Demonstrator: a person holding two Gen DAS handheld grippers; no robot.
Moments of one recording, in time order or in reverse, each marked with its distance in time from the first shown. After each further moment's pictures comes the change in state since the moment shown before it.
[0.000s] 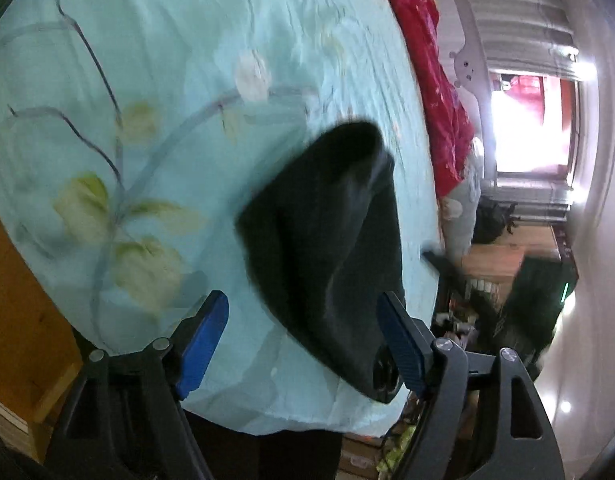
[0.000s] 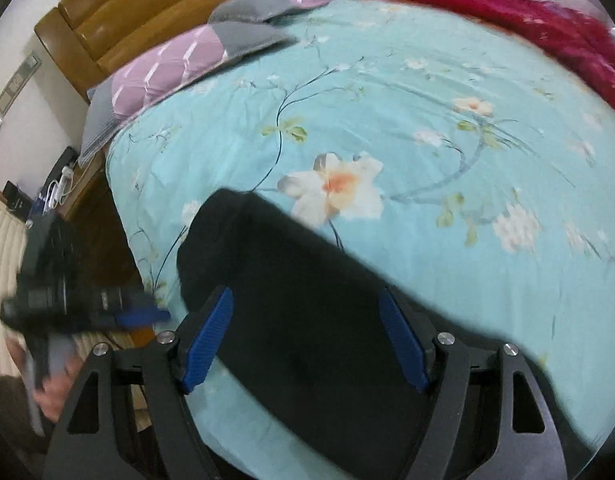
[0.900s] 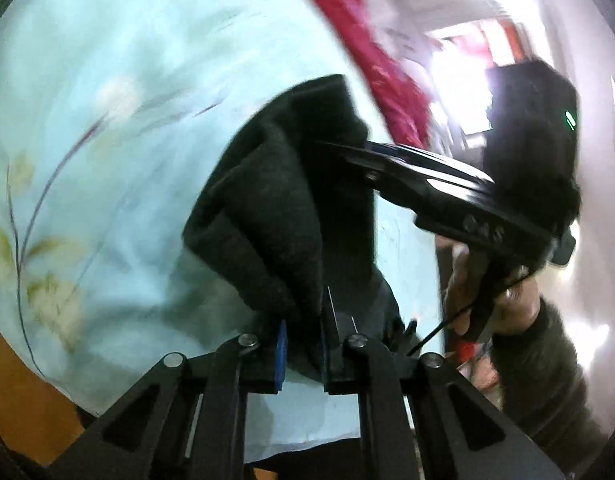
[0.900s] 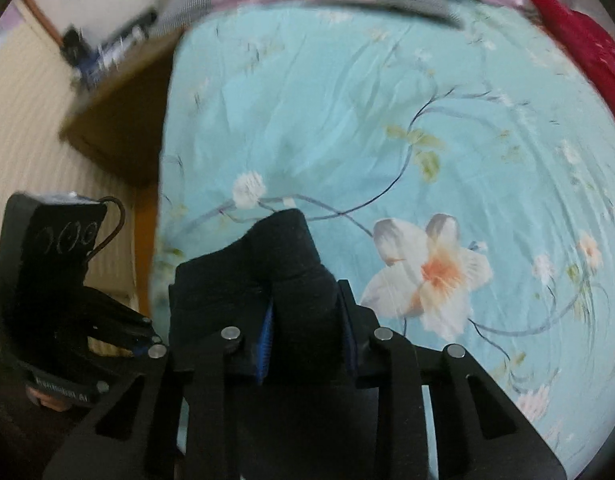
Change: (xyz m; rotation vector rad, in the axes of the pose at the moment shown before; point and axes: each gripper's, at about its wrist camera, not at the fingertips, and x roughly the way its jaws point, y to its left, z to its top) left arm 0.027 -0.068 -0.051 0.334 -0.083 -0.014; right arm 0.053 0.073 0.046 -0.482 0.199 0.132
